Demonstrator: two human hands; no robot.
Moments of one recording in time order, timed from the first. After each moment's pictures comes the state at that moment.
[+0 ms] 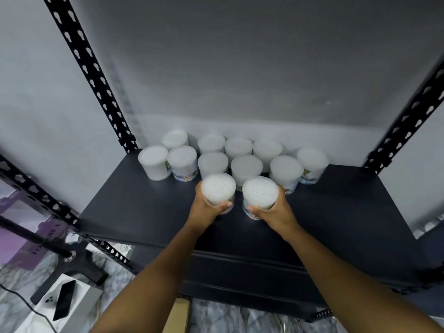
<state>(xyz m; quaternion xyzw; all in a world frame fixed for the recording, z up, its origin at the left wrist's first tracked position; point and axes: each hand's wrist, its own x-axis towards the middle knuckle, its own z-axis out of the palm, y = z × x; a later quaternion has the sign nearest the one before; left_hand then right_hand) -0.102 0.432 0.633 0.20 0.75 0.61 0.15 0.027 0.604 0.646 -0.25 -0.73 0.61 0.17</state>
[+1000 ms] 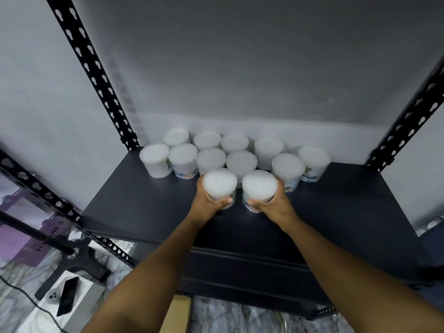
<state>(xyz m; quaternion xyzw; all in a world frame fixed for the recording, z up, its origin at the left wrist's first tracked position) -0.111 0.432 0.633 0.22 0.76 0.59 0.17 0.013 0.612 0.643 -0.22 -0.74 0.61 0.17</state>
